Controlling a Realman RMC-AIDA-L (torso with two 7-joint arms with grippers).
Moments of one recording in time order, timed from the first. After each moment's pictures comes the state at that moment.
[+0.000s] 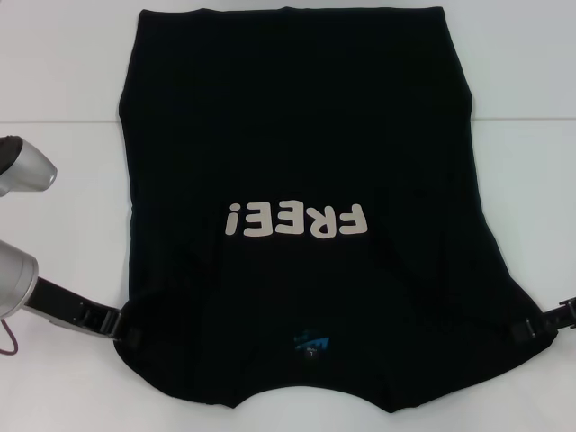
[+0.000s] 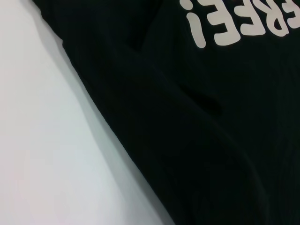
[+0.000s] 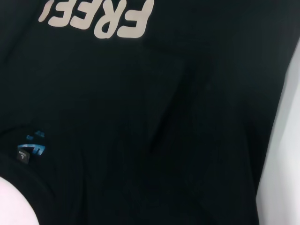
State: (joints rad) left arm -0.61 -2.05 0.87 0.93 2.62 1.54 -2.42; right arm 0.70 1.94 -0.62 -0.70 -2.69 -1.54 2.20
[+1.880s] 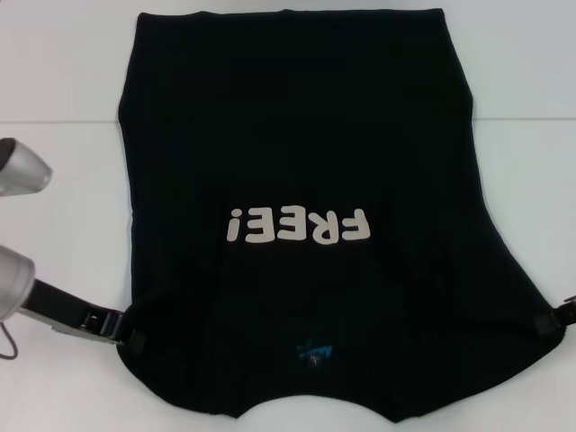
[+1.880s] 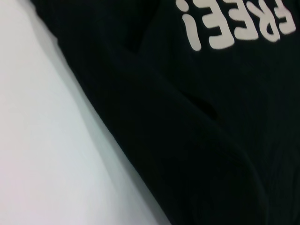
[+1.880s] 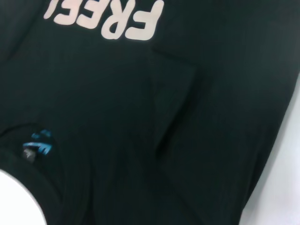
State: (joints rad) left arm -0.62 -2.03 0.82 0.87 2.59 1.58 -2.41; right arm 0.72 1.92 -0.65 -0.69 -2.69 -1.58 2.19
